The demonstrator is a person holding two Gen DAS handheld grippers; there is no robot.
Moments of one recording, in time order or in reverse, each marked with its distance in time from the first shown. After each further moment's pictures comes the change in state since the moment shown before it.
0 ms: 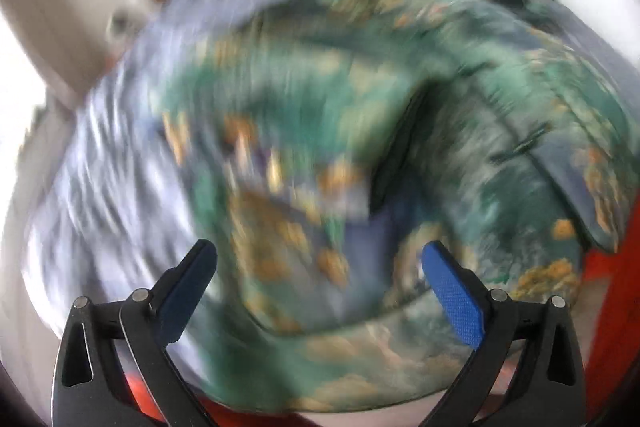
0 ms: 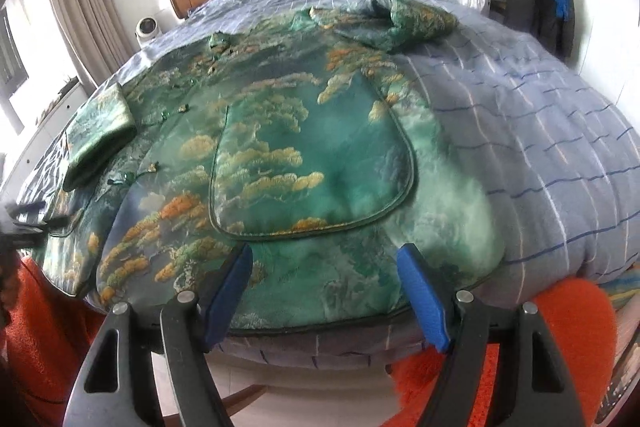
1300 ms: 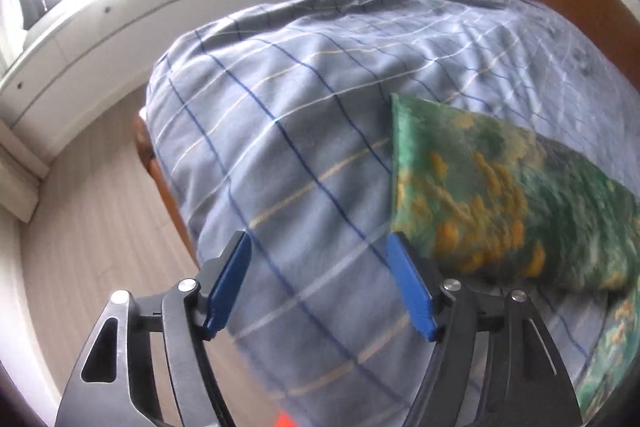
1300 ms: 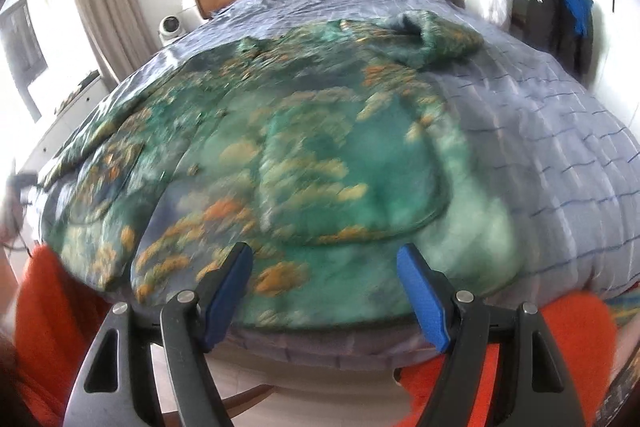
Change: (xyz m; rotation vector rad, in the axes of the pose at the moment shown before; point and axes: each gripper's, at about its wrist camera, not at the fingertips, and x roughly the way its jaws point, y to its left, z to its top) left arm 0.065 0.365 -0.179 -1.118 0.181 0.381; right arm -0.013 0.009 0.015 -0.042 -0.010 0.064
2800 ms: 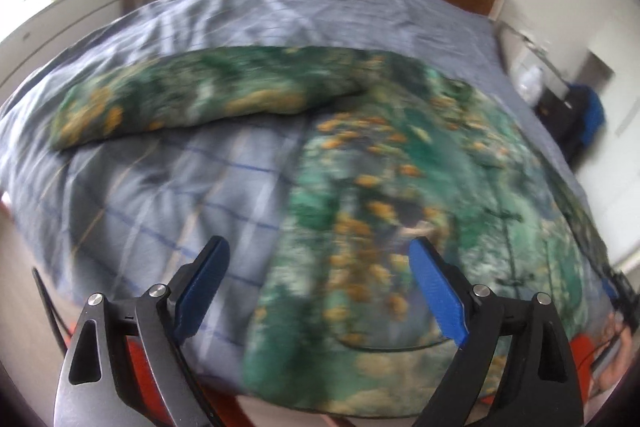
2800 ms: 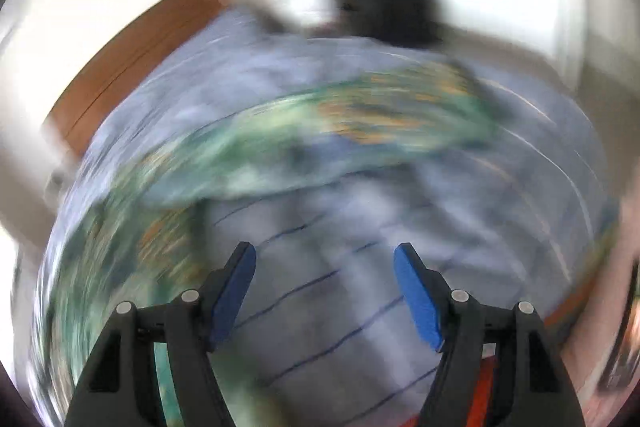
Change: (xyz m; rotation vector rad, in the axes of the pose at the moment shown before) left arm -0.165 -0.187 -0.171 0.461 -0.014 -0.563; right arm -0.010 -0.171 0.057 0.463 -0.164 -0.224
